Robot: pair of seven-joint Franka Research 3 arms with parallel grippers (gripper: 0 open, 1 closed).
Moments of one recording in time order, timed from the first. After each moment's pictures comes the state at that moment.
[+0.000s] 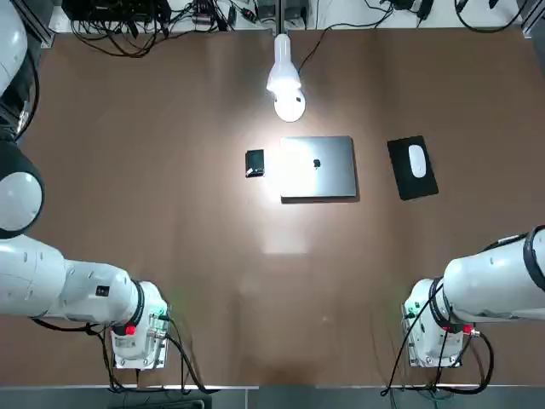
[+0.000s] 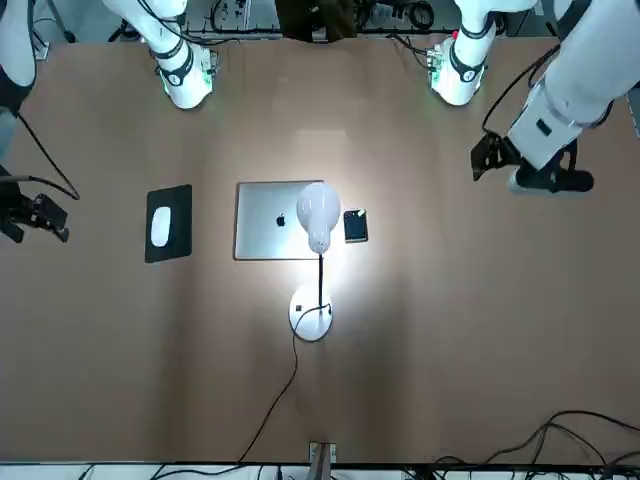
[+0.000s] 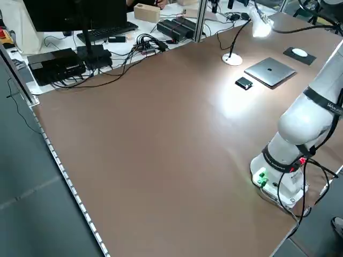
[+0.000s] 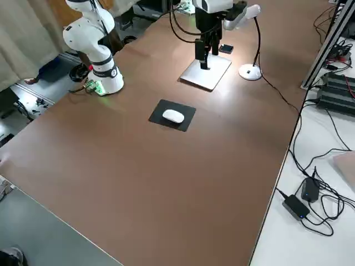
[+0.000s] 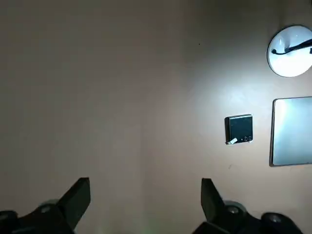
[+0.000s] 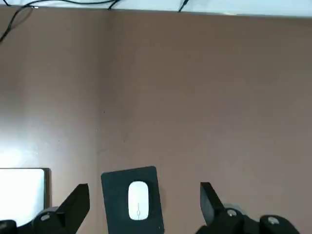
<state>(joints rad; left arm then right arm) -0.08 -0.02 -0.18 -1.62 -0.04 1.58 -0.20 -0.07 0.07 -0.01 -1.64 -0.04 1.84 -0.09</state>
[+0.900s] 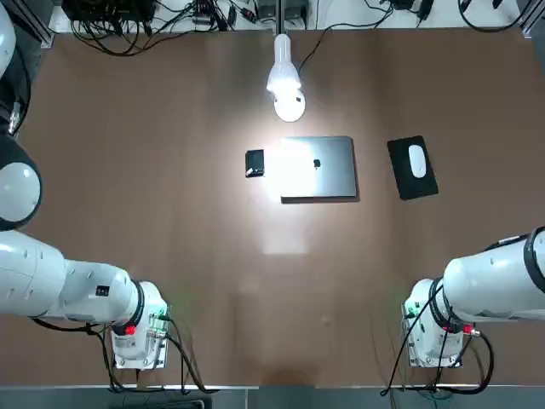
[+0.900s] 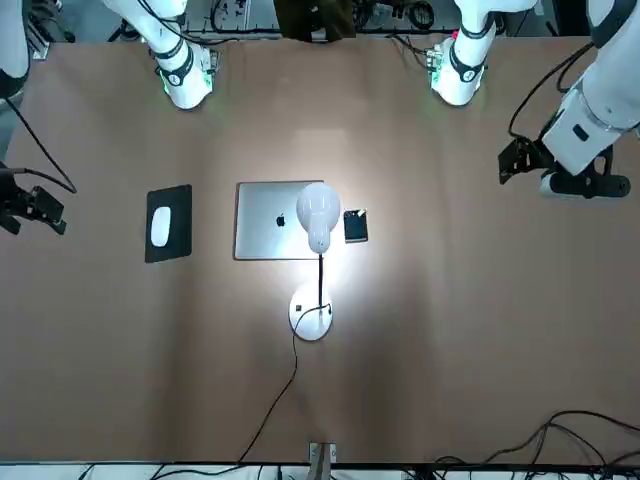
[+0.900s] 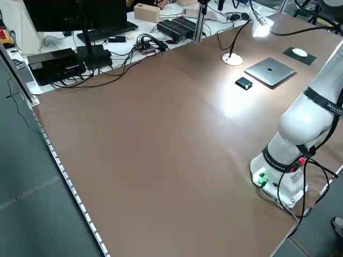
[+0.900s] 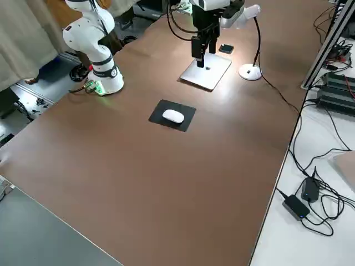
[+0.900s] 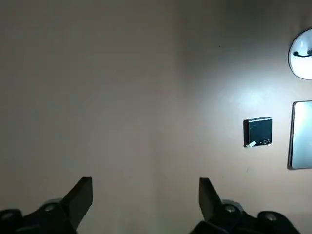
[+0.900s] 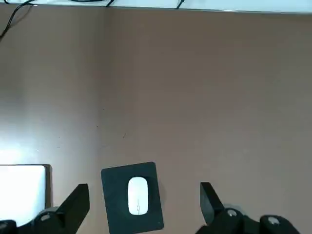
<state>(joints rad) -0.08 0.00 -0.09 -1.62 -0.02 1.59 -0.11 -0.08 0.06 -0.01 -1.64 -0.04 1.83 -0.09</state>
